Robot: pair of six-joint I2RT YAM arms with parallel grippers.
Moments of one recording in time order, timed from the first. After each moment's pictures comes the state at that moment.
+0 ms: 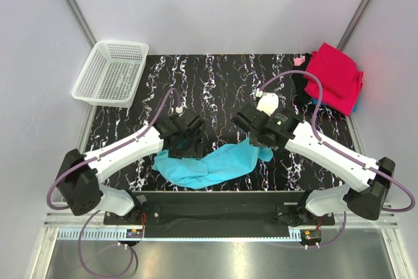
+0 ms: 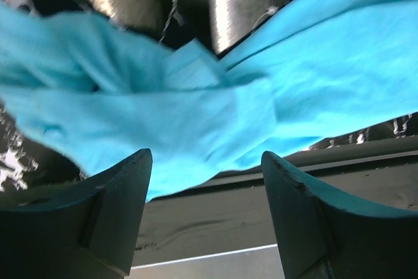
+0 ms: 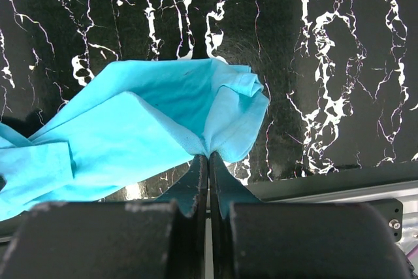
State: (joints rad) left arm -0.83 1.36 1.05 -0.93 -0.11 -0.77; right arm 0.94 1.34 1.37 -1.24 0.58 0.95
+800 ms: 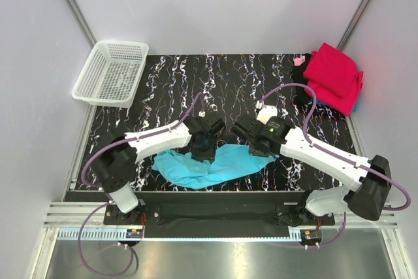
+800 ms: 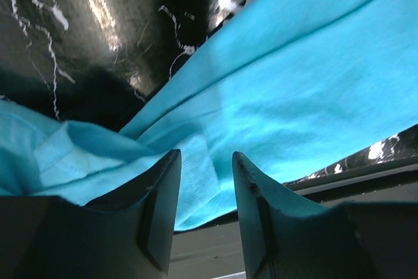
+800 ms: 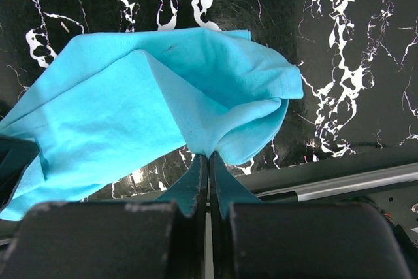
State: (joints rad) left arm -0.89 1.67 1.14 -0.78 -0.02 -0.74; right arm 0.94 1.34 1.19 -1.17 0.52 1.03
